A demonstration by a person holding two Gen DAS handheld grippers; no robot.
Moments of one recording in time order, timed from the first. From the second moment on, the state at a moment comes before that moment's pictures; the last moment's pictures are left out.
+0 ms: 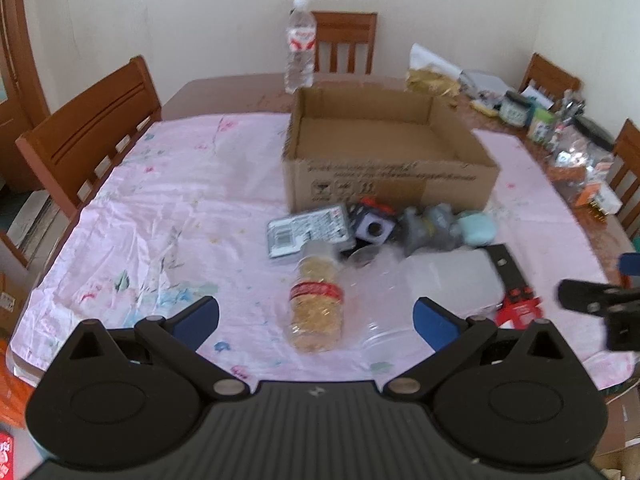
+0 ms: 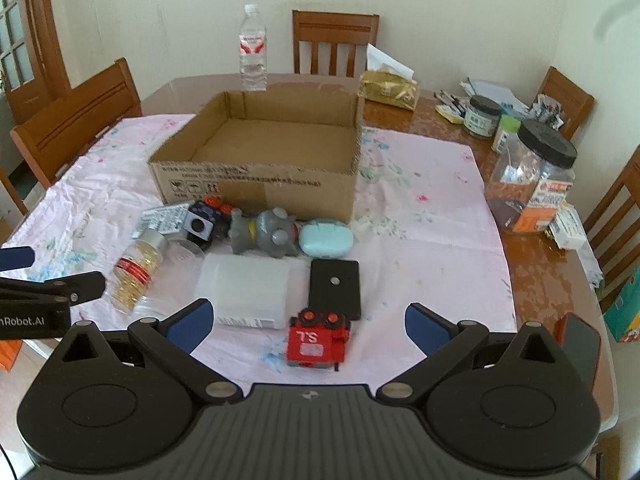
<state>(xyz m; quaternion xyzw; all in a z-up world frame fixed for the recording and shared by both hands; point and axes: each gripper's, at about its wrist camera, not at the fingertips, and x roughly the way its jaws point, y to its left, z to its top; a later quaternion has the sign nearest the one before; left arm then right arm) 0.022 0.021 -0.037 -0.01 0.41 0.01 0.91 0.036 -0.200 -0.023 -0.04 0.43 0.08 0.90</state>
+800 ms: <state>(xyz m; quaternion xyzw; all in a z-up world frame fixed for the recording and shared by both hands) 0.057 0.053 -0.104 -0.01 0.49 0.03 0.87 0.068 -0.206 -0.091 -0.03 0.50 0.08 0.86</state>
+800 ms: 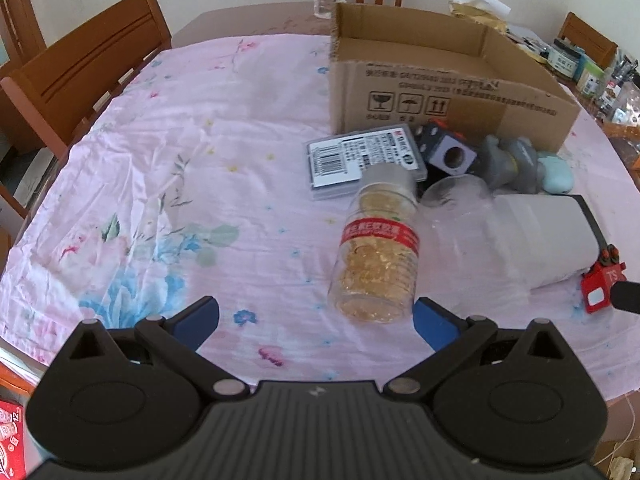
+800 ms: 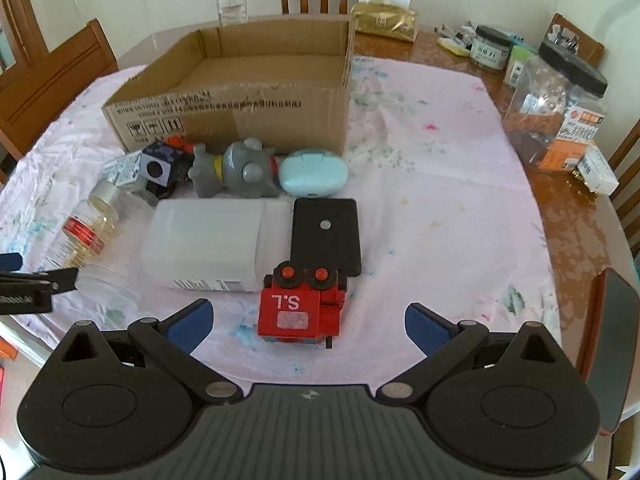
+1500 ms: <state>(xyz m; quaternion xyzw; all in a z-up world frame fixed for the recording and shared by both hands) 0.100 0.100 -0.113 0.03 0.48 0.10 0.87 0.086 -0.212 -0.126 -0.06 0.53 0.06 0.84</state>
